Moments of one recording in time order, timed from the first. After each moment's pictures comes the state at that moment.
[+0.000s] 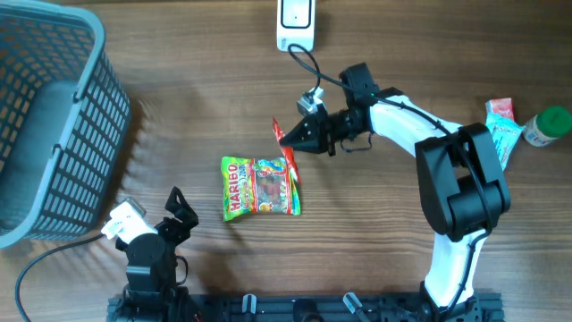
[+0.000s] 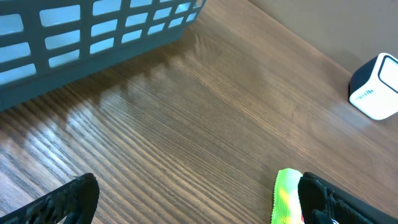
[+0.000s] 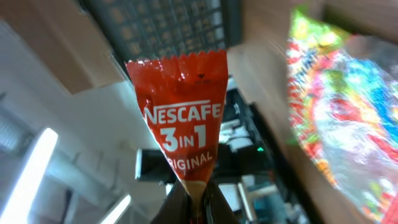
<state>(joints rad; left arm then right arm) -0.09 0.01 0.17 -0.65 -0.32 -0.62 0.33 2.09 1.30 -0.49 -1.51 0.53</state>
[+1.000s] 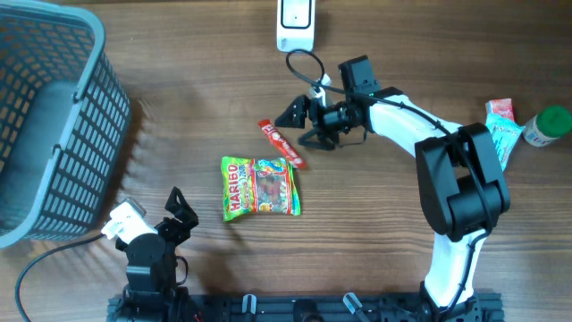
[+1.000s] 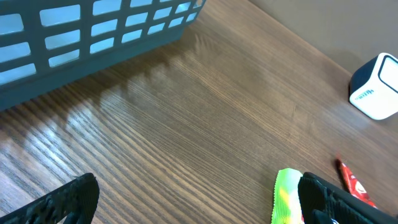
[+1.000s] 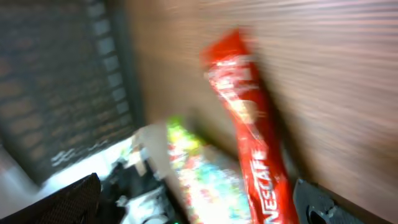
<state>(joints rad) -0.09 0.01 0.17 -0.65 -0.32 -0.62 0.33 2.09 1.31 -0.37 -0.93 0.60</state>
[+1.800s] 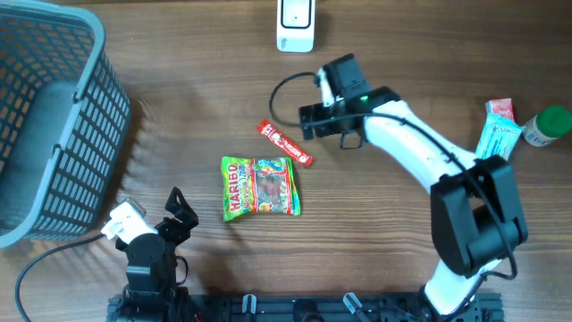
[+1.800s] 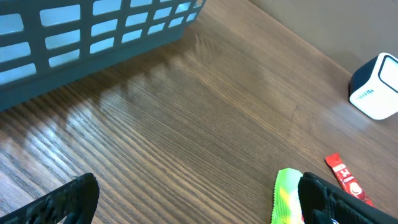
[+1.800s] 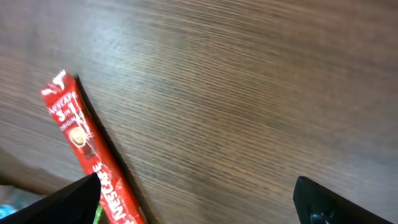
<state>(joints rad) -0.09 0.01 0.17 -0.65 -0.32 -0.62 0.47 1.90 1.32 -0.55 -0.03 0.16</state>
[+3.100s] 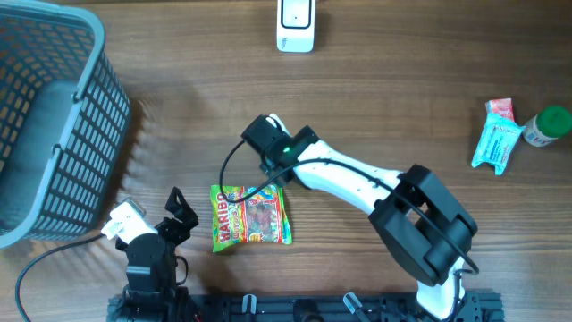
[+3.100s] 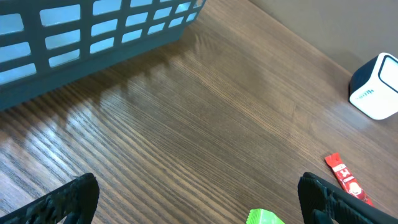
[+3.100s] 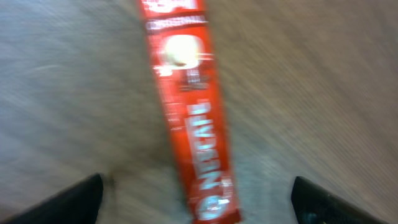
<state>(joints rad) -0.09 0.01 0.17 -0.65 -0.32 -0.62 0.82 2.01 1.32 -0.61 0.38 0.08</state>
